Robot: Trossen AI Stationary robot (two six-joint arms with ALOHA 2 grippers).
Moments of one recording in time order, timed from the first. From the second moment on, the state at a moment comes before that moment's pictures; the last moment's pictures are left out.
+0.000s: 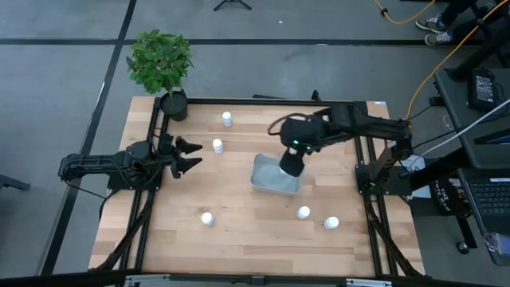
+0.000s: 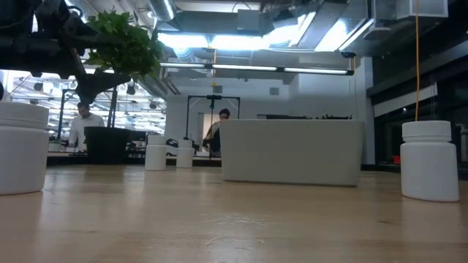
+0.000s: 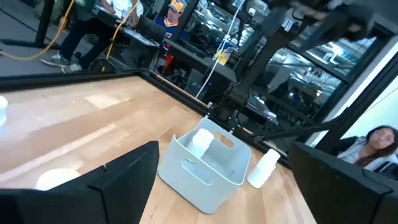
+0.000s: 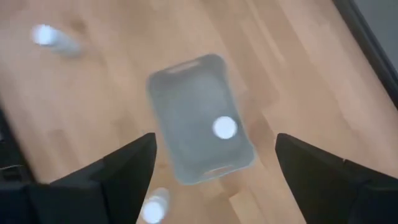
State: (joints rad) left arm 0.07 0.03 0.01 0.06 -0.14 -0.53; right arm 0.10 1.78 2.20 -1.58 0.19 0.55
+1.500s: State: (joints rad) left arm 0.07 0.03 0.01 0.03 -0.14 -0.45; right arm 0.94 1.22 1.24 -1.32 0.32 1.38
